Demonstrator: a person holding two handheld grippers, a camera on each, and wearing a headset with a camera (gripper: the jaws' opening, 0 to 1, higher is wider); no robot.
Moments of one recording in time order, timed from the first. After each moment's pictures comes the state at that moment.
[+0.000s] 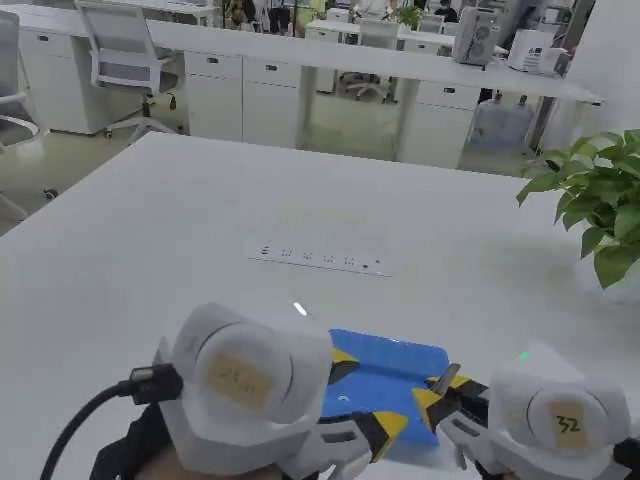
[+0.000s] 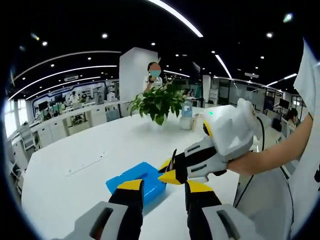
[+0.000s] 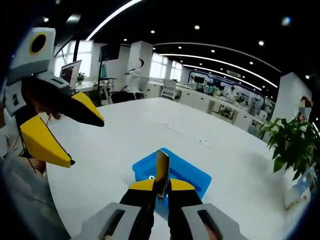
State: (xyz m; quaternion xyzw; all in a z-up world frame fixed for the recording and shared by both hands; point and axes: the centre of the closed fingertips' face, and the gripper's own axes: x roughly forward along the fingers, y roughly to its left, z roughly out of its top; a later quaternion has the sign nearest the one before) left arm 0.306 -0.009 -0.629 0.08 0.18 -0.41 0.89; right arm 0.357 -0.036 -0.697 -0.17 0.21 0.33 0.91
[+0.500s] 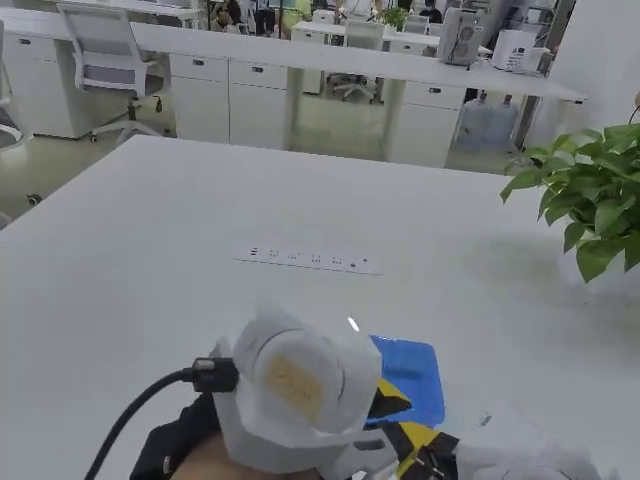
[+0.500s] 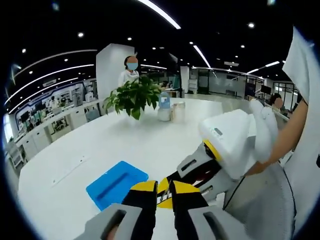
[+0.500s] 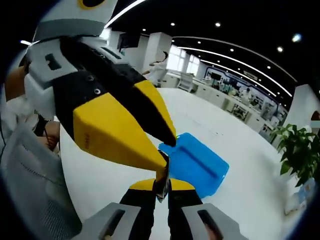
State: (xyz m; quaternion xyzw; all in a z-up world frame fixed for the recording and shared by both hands) left arm 0.290 -0.046 -0.660 0.14 0.20 -0.49 0.84; right arm 0.309 -0.027 -0.732 -0.22 0.24 0.38 0.87
